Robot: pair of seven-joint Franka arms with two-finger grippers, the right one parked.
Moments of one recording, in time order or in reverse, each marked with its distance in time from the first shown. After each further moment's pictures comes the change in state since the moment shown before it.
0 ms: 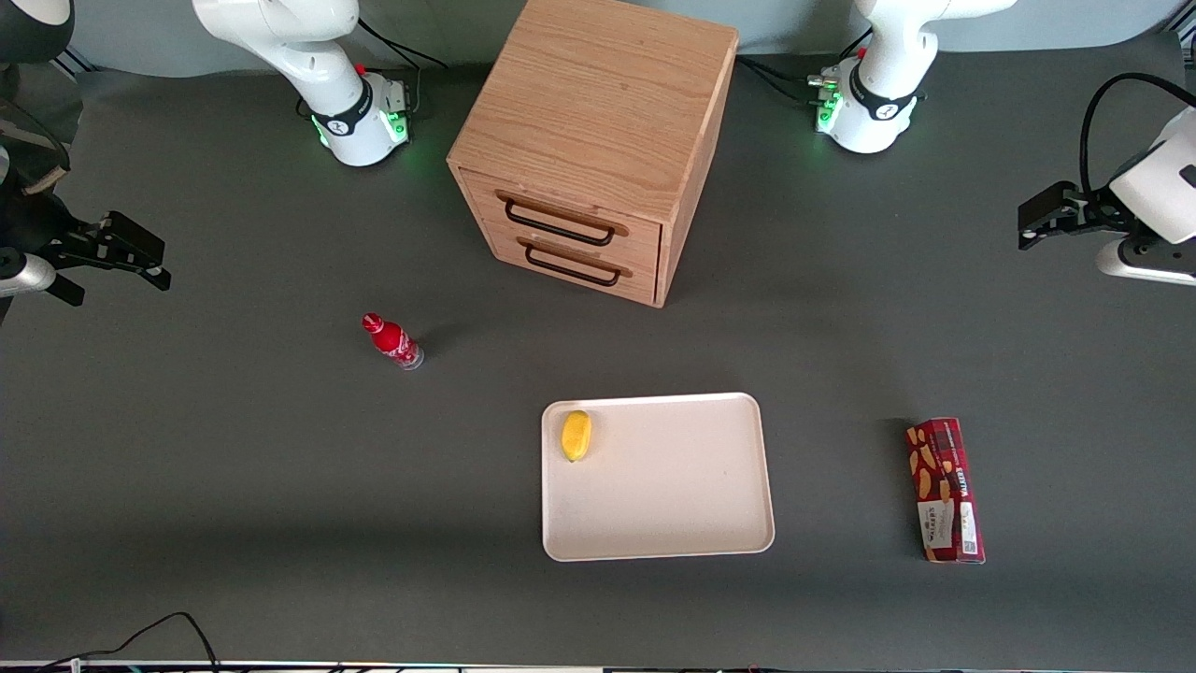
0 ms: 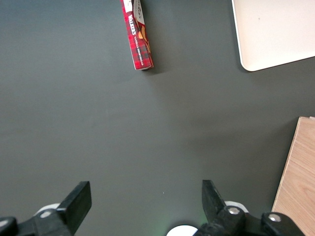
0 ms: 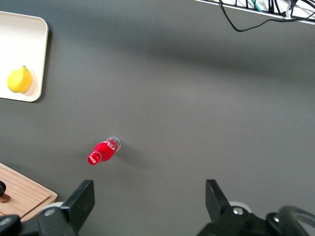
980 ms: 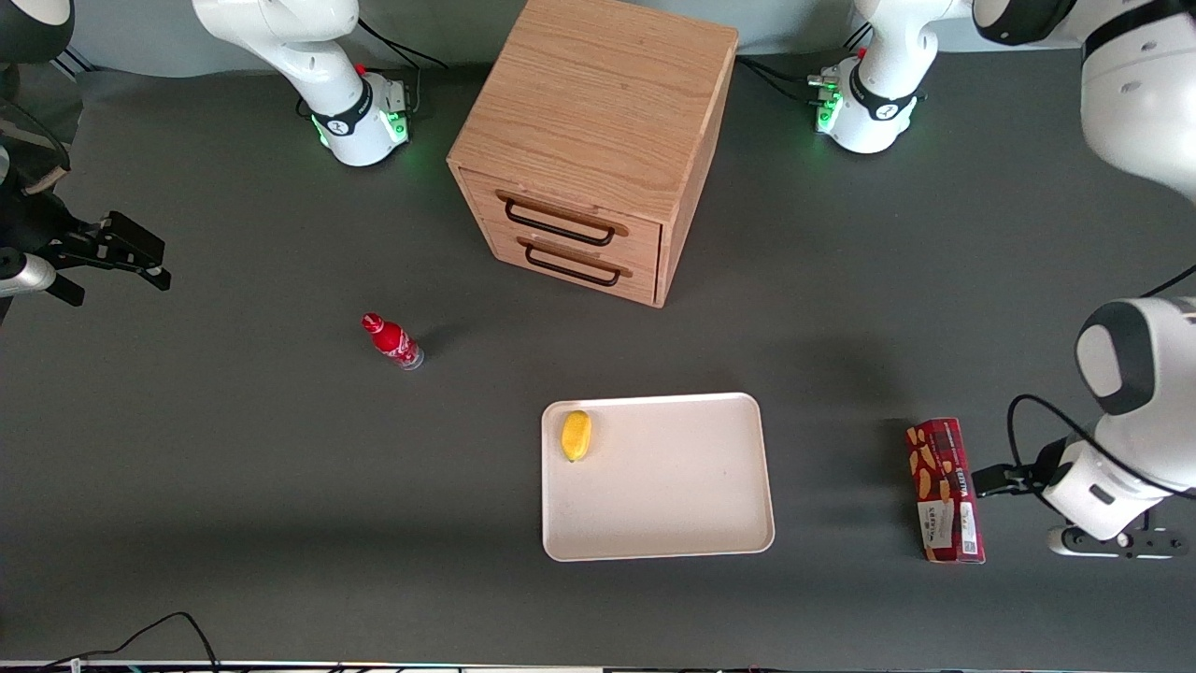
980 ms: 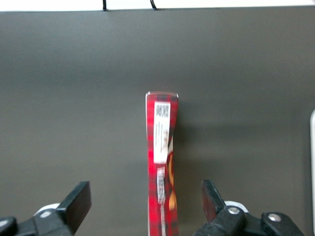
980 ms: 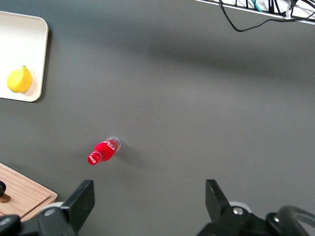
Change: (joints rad) arm 0.046 0.703 0.019 0.273 0.000 0.635 -0.131
